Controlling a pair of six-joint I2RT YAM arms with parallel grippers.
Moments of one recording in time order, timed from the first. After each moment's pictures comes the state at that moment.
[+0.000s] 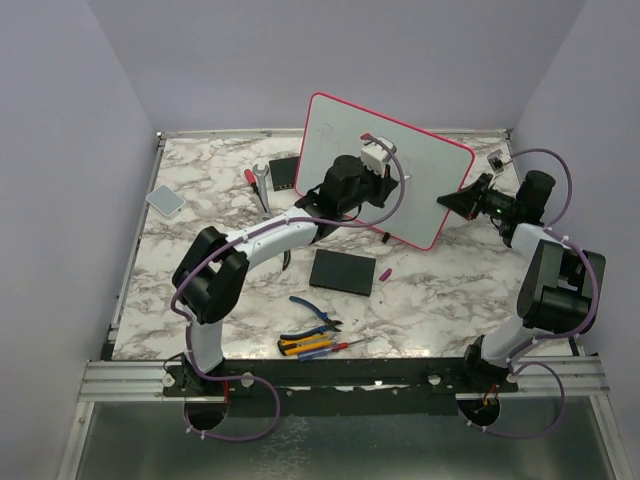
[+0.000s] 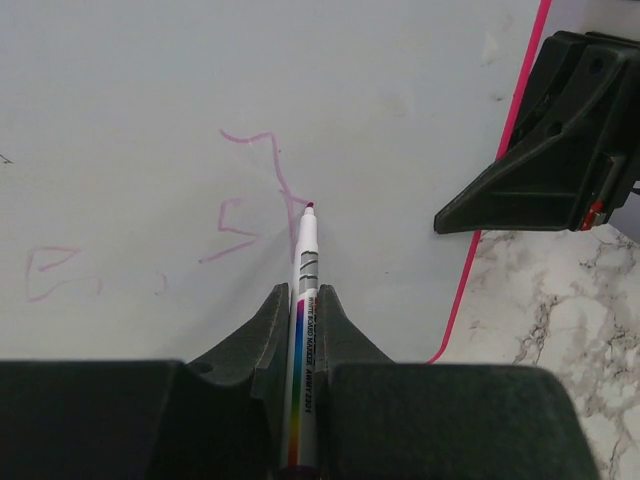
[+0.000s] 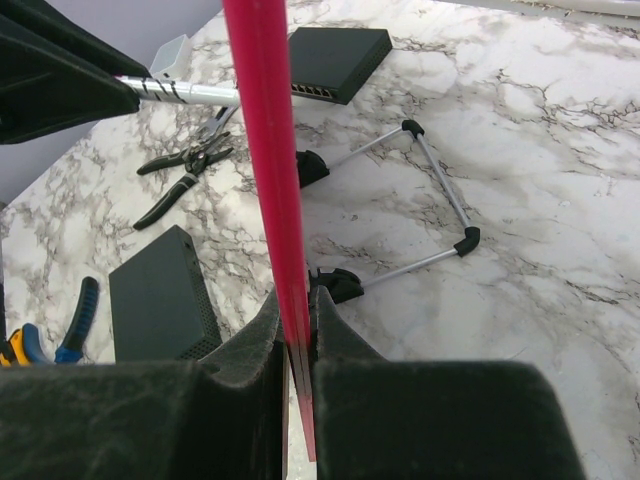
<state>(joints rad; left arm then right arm) -0.78 1.88 1.43 0.31 0.07 -0.16 -0.31 1.63 0.86 0.45 -1.24 0.08</state>
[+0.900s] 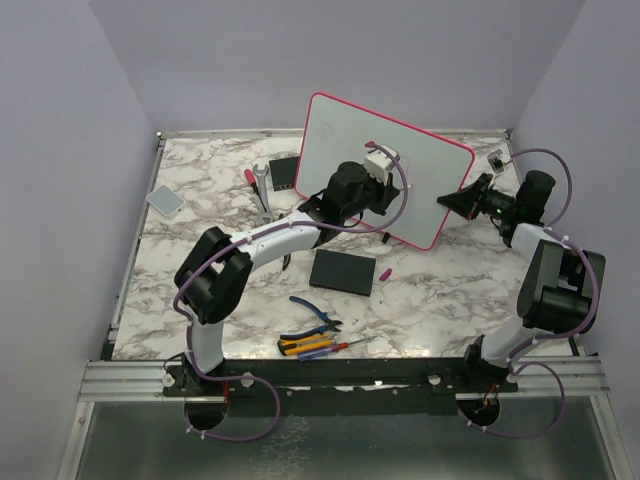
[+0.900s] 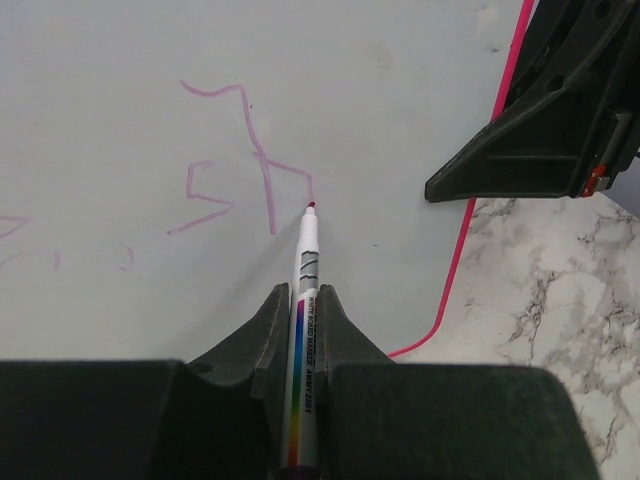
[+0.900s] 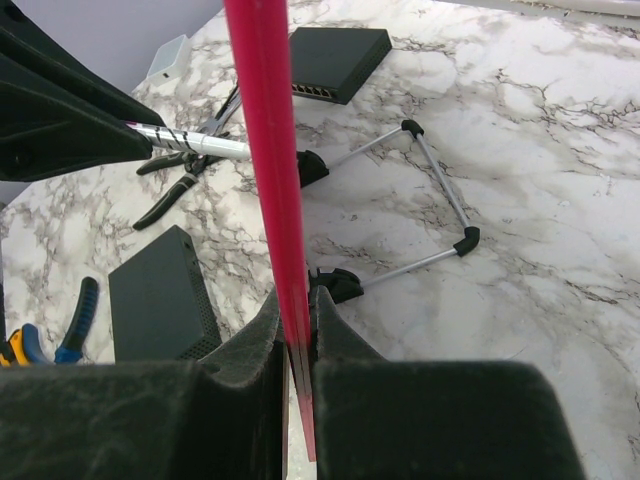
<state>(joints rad) -0.80 1.89 1.41 0.31 0.08 -0.15 -0.31 1.63 0.86 0.45 -1.24 0.08</state>
